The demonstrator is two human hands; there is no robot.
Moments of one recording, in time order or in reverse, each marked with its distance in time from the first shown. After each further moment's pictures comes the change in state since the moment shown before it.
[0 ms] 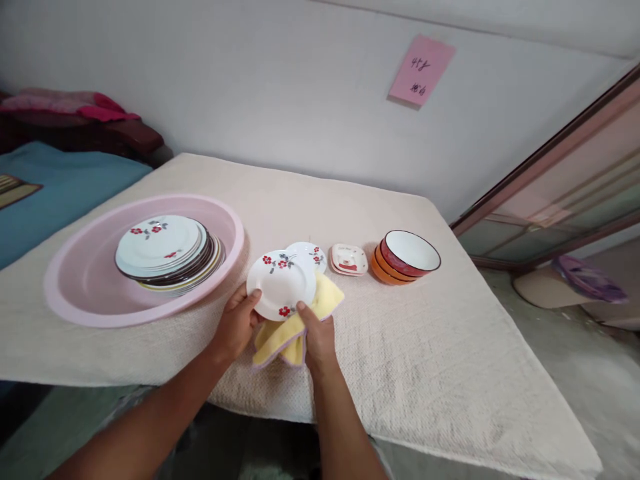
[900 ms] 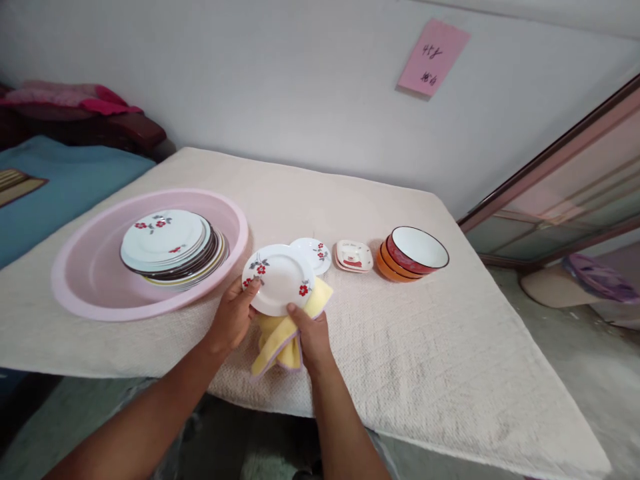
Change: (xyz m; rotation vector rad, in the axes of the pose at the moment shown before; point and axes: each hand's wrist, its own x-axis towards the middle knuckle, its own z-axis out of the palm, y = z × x) left_hand 0.005 0.011 -0.003 0.050 0.042 0.044; right_hand -0.005 0.008 0.010 -0.055 -0.083 0.087
